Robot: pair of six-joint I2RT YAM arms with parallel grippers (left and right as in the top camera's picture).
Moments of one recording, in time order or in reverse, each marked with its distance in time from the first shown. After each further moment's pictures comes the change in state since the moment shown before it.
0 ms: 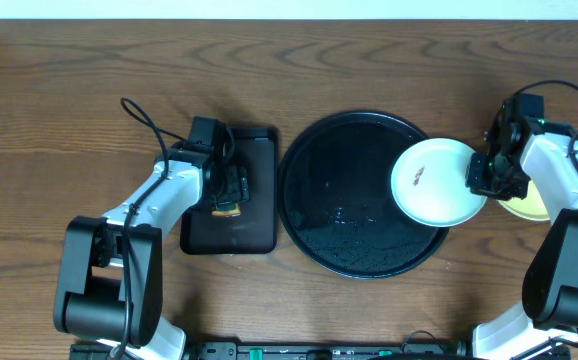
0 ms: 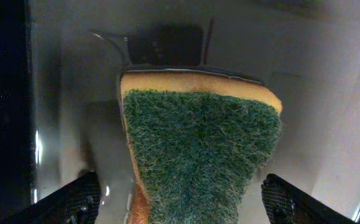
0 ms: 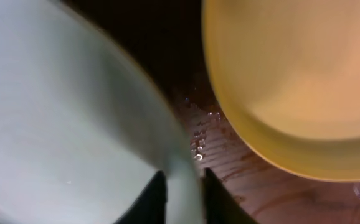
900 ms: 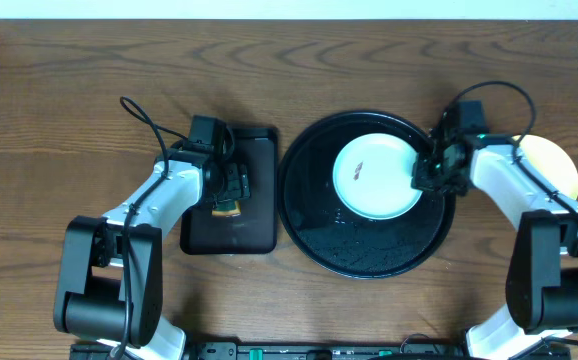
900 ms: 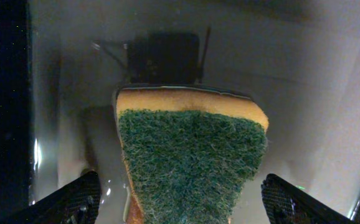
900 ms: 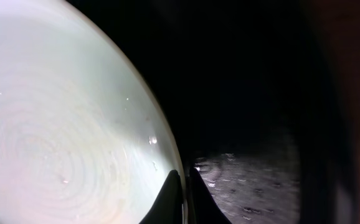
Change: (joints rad) left arm 0.000 0.000 0.000 0.031 0.000 0.000; right arm 0.239 0.000 -0.148 0.287 -0.191 0.150
